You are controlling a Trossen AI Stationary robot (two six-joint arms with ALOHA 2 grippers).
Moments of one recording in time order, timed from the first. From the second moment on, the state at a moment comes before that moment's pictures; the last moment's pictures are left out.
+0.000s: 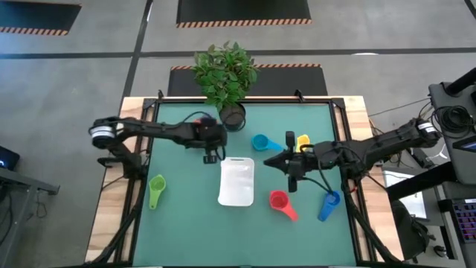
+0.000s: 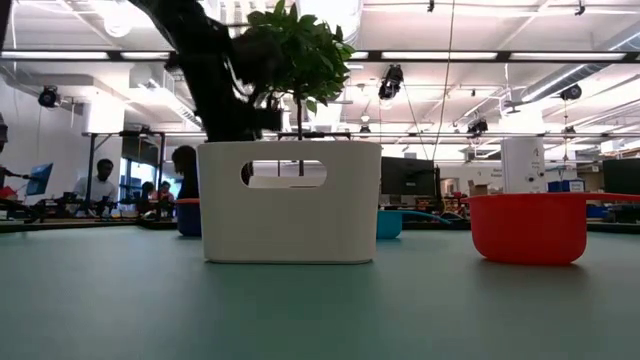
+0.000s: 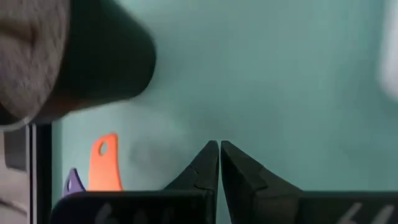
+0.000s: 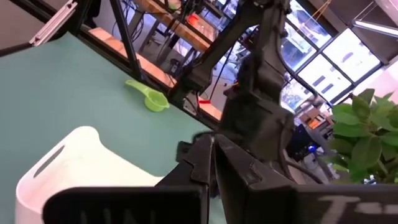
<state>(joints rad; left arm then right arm) 0.22 1.64 1.01 -0.51 -0.31 0.29 0.24 1.11 0.81 0.15 0.23 -0.59</state>
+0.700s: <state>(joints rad) 0.39 1.68 0.99 -0.42 -0.39 0.27 0.24 1.07 0.78 0.13 0.24 -0.62</state>
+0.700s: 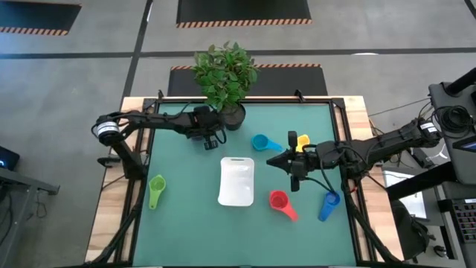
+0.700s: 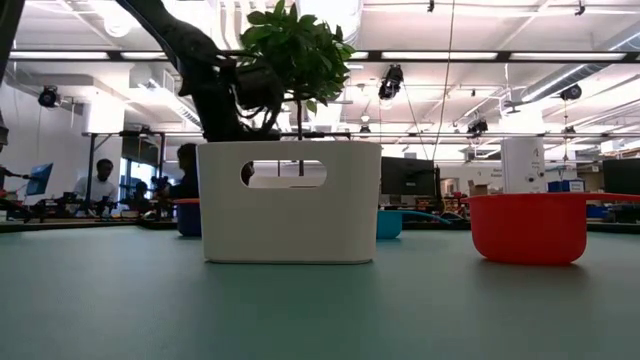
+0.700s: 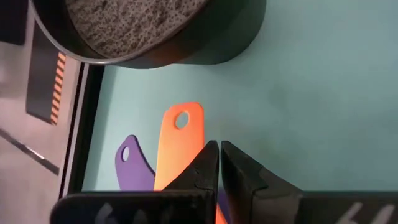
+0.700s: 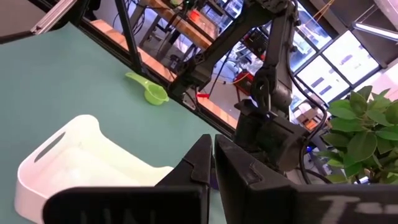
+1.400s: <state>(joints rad) 0.40 1.66 0.99 -0.43 -0.59 0.18 0.24 1.07 0.78 0.13 0.24 -0.62</state>
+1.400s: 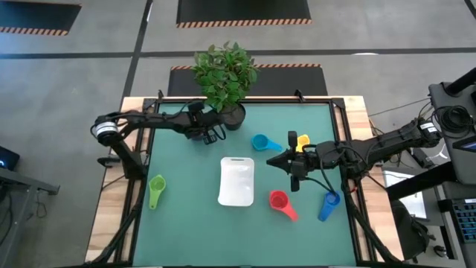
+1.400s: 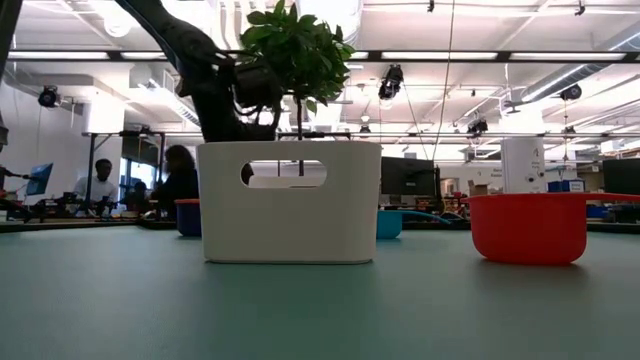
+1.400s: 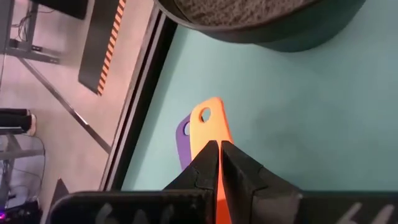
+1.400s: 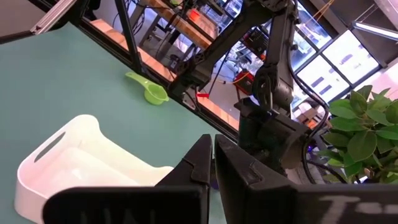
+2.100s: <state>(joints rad) 0.49 1.16 0.53 0.09 -0.20 0.28 0.24 1.07 0.78 0.11 0.24 -0.62</state>
